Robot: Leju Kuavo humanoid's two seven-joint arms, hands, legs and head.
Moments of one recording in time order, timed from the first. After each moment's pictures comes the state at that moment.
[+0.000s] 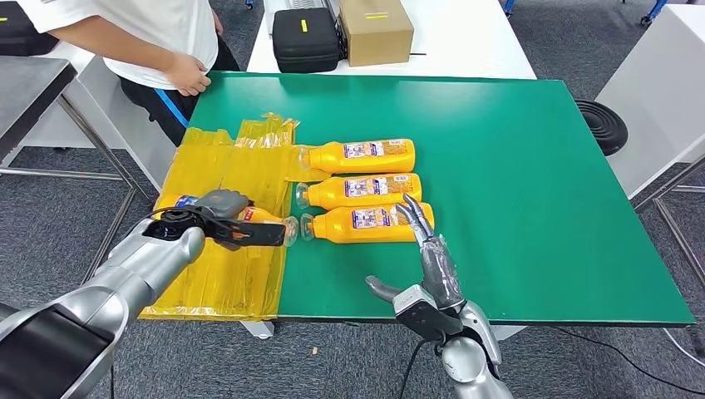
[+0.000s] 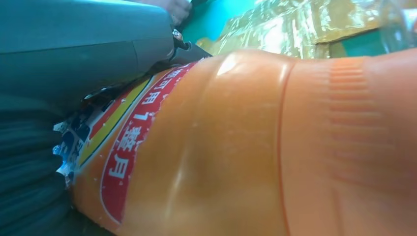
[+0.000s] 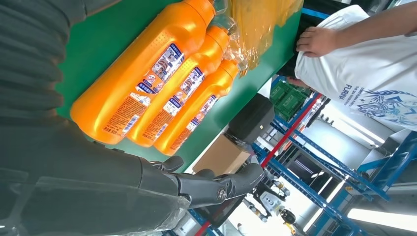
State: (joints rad) left arm -0.90 0.03 -0.73 -0.39 -0.97 -0.19 -0.08; right arm -0.02 0.14 0.20 -1.51 0.62 -0.08 -0.58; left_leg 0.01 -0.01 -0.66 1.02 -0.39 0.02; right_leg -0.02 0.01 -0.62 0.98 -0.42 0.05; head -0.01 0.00
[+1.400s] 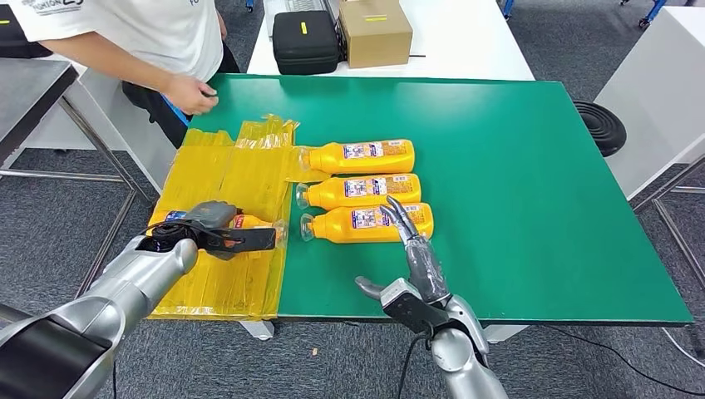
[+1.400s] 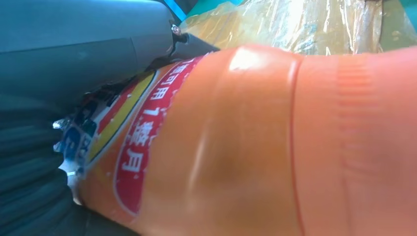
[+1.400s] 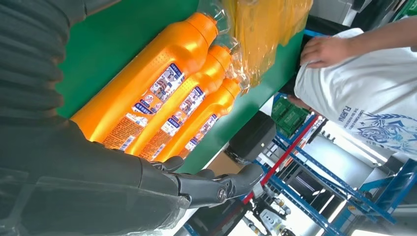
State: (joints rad) left arm -0.85 0.05 -0.66 -0.34 -0.96 -0.17 -0.06; right arm -0.09 0.14 0.23 -1.38 0.61 -0.08 -0.59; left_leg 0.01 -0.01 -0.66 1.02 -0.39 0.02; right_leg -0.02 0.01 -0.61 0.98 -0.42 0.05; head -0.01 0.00
